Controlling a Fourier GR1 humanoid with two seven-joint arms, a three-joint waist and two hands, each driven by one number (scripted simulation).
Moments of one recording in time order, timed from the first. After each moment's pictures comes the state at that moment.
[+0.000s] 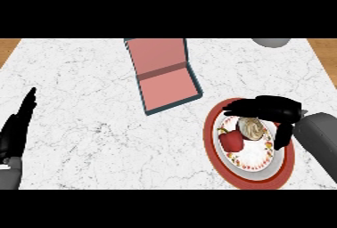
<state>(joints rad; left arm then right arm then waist) -0.09 0.41 0.11 -1.34 -0.17 0.15 0.07 -0.61 -0.64 0.61 -0.94 0.60 0.35 -0.83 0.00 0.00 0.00</state>
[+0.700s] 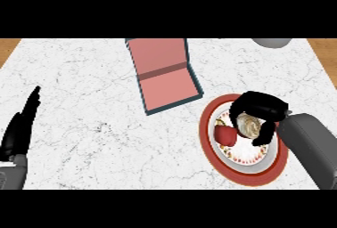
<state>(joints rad) -0.11 0.38 0.13 -1.32 -0.21 0.14 0.06 -0.60 -0.49 0.46 -0.86 0.71 0.19 -0.84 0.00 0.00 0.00</state>
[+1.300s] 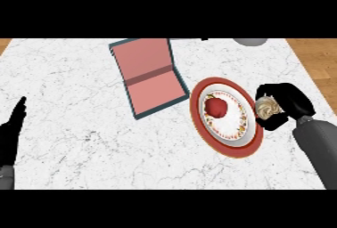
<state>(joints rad) -0.05 0.40 0.18 -1.30 -0.20 0.14 0.04 -0.52 -0.49 0.20 -0.85 0.72 -0.06 -0.22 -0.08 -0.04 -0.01</state>
